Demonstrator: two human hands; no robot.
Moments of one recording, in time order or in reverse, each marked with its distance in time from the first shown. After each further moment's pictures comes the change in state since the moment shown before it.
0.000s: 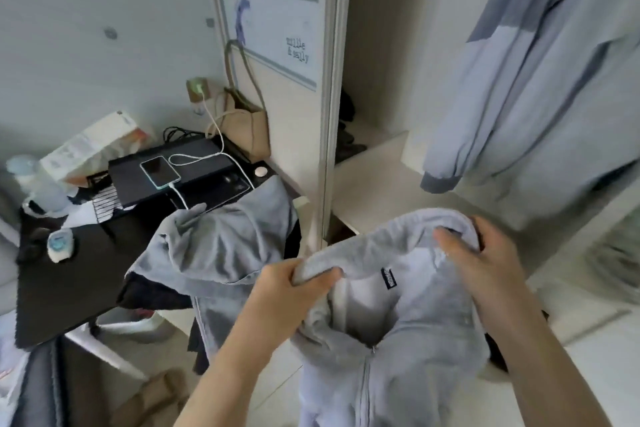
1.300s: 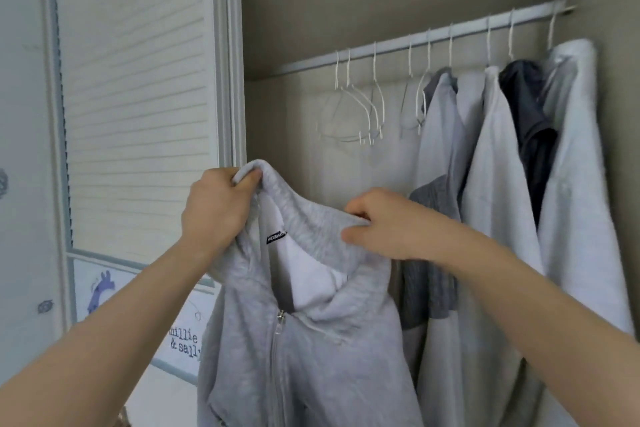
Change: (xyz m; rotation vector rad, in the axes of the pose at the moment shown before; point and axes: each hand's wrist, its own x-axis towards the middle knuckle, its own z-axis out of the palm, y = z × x) left_hand 0.325 0.435 -0.089 0.109 0.402 1.029; right_hand 0.273 -0.325 0.007 -0.762 -0.031 -0.514
